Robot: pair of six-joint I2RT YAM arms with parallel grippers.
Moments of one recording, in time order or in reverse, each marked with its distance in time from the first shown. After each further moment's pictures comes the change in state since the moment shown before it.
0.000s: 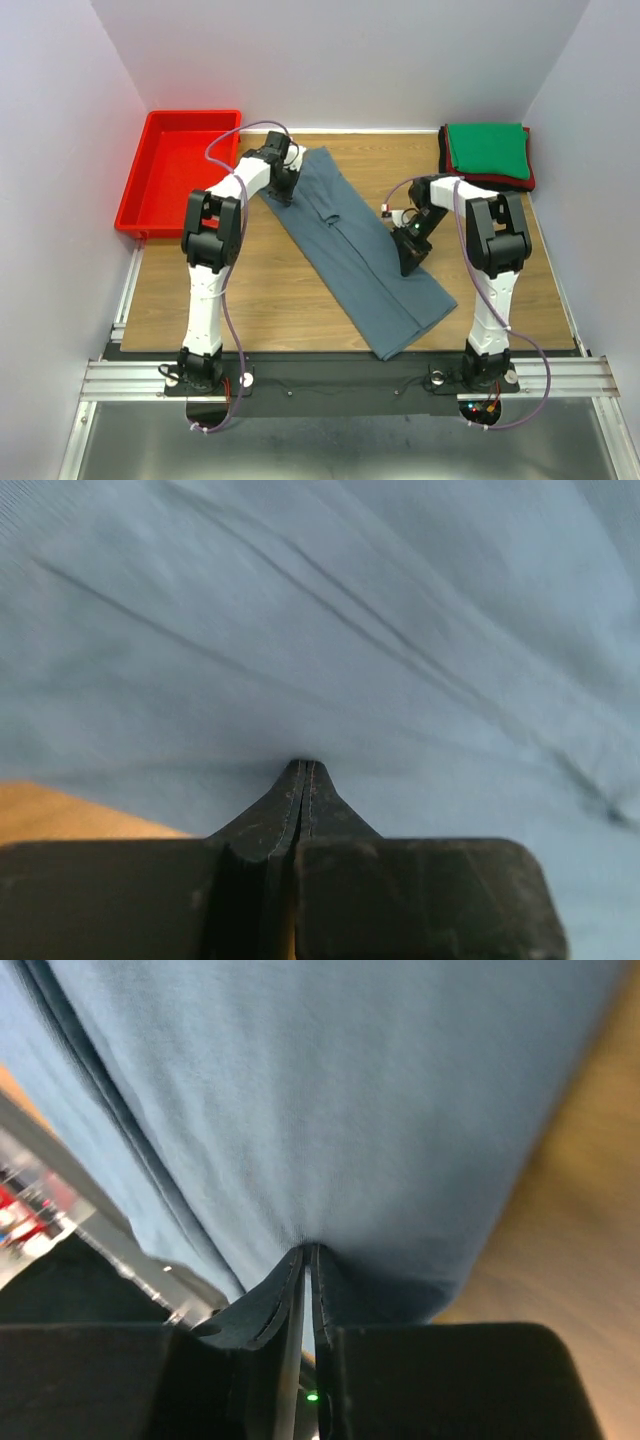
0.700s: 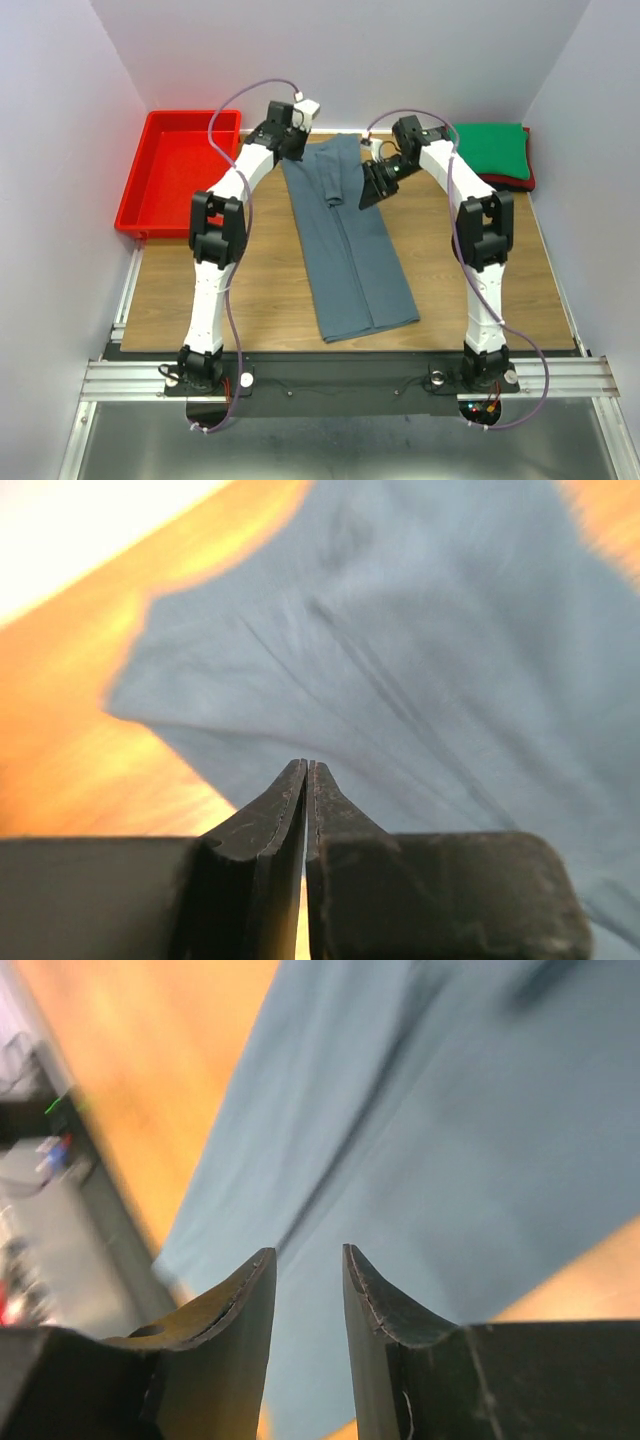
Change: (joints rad) left arm -0.007 0.158 0.350 0.225 0.014 0.111; right arm 0.076 0.072 0.517 0.067 -0.316 0.139
